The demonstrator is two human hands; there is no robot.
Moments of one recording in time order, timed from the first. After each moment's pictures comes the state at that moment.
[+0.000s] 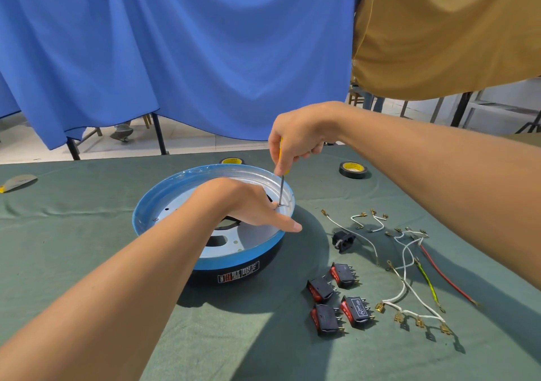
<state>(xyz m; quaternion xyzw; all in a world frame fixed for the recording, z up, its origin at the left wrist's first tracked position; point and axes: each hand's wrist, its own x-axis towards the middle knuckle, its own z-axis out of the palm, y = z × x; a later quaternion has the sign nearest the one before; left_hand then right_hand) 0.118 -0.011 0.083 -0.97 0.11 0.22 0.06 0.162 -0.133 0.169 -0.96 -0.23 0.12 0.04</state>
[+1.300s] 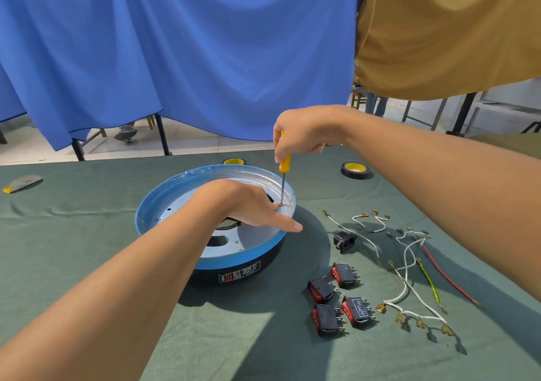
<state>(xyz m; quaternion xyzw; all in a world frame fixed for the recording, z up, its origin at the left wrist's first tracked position) 0.112 -0.013 0.085 -0.97 0.10 0.23 0.06 0.164 -0.136 0.163 -0.97 -0.21 0.06 0.07</state>
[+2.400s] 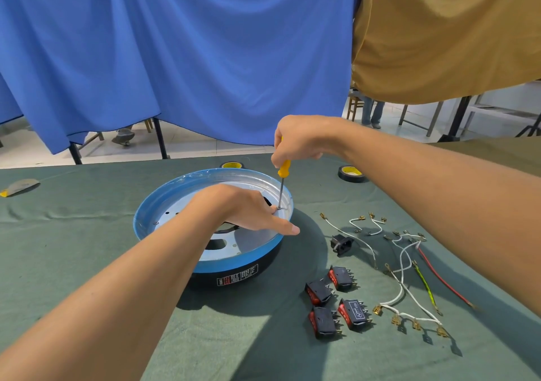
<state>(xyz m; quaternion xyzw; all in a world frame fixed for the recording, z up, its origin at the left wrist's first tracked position) 0.107 -0.014 0.086 -0.97 0.10 0.23 0.05 0.157 -0.135 0.159 -0.98 -0.19 0.02 0.06</state>
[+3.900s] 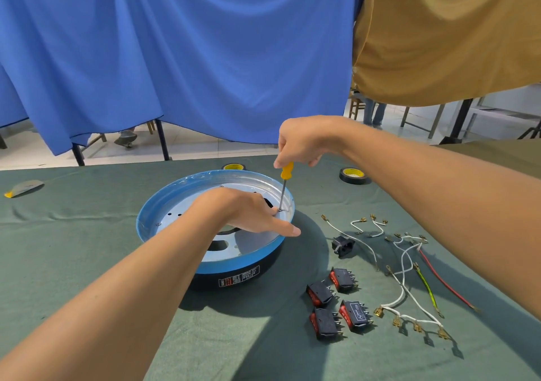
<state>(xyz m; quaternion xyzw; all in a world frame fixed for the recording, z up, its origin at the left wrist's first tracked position) 0.105 -0.015 0.085 -0.97 0.10 0.22 0.04 0.157 -0.138 0.163 -0.98 -0.20 0.04 0.06</state>
